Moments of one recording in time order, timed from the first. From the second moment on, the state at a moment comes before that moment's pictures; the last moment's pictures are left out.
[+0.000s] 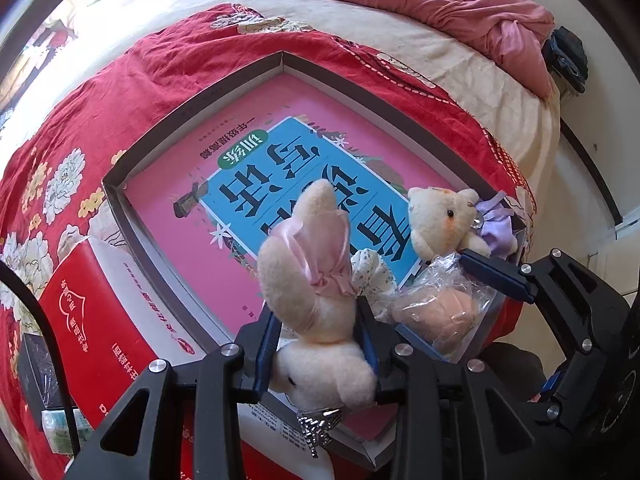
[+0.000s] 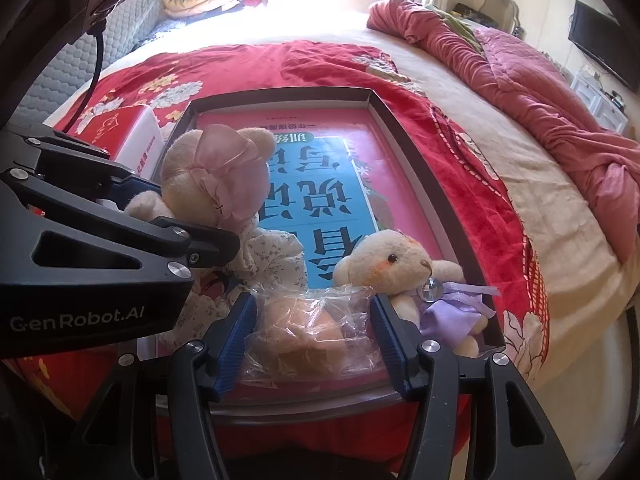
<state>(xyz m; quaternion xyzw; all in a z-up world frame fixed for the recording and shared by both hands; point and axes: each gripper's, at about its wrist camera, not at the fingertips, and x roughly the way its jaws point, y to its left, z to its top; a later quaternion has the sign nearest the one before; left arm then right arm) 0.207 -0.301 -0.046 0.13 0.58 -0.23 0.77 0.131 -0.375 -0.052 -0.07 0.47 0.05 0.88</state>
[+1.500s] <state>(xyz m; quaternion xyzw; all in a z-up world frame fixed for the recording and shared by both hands) 0.188 -0.270 -0.013 0.08 0.56 -0.25 0.79 0.099 -0.409 -0.003 0.00 0.41 0.02 0.91</state>
